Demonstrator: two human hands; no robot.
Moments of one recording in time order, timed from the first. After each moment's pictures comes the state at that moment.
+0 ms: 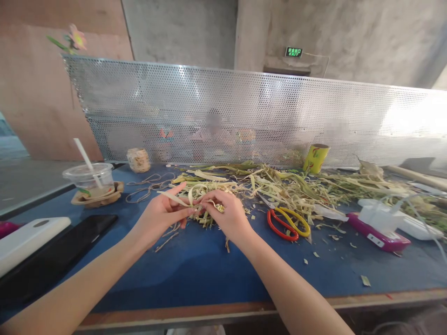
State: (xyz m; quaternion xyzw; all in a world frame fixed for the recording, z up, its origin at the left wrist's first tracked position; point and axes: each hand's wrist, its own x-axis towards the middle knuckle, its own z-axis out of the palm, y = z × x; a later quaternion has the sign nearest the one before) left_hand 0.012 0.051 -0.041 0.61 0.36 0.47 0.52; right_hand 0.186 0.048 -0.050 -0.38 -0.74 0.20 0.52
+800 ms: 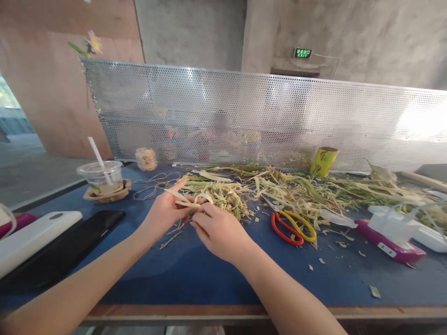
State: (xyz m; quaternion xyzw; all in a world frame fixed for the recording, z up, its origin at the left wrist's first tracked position) left_hand 0.011 0.058 -0.041 0.64 0.39 0.49 0.44; right_hand 0.175 0.028 -0.054 -0.32 -0.88 -0.03 0.34
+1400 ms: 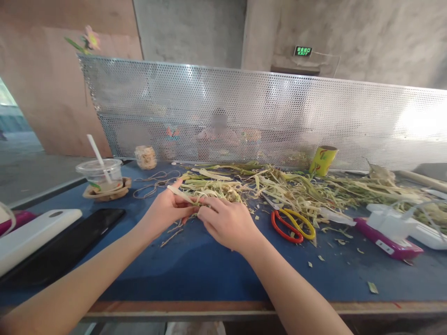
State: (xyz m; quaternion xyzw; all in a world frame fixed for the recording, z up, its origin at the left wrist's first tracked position) left_hand 0.010 0.056 -0.042 0.66 0.42 0.44 0.44; right_hand 0.187 0.028 -0.046 -0.33 -0.87 -0.19 0.31
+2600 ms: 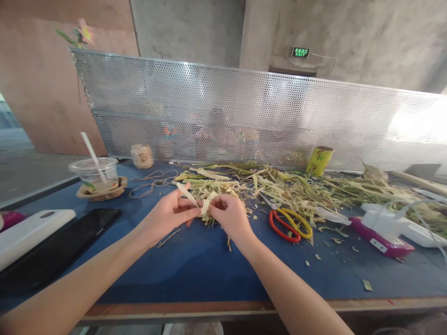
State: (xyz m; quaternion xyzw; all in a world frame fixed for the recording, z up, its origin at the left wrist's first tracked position) left_hand 0.021 0.039 -0.032 0.61 0.42 0.43 0.51; right_hand 0.177 0.052 -0.060 -0.47 -0.62 0.36 0.52
